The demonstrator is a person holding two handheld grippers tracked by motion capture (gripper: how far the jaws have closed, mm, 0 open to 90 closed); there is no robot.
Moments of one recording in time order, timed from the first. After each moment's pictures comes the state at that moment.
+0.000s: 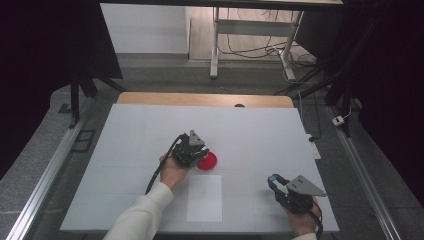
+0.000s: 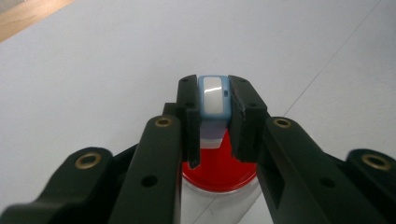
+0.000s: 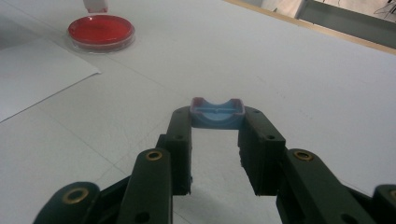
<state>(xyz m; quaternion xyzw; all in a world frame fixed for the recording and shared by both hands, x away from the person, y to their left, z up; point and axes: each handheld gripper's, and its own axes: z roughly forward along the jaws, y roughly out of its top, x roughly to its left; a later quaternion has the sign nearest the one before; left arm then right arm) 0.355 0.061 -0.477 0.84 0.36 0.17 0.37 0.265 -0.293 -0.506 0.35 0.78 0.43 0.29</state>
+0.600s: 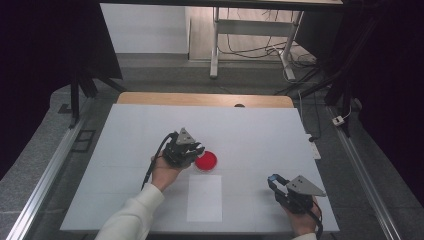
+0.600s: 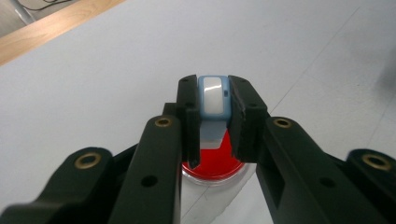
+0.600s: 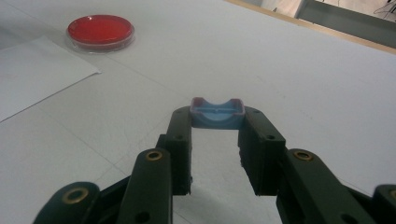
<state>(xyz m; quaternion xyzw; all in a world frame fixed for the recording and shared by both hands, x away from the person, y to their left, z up) 0.340 0.084 -0.456 0.83 0.35 0.17 0.41 0.265 -0.293 -0.506 0.35 0.78 0.43 0.29</state>
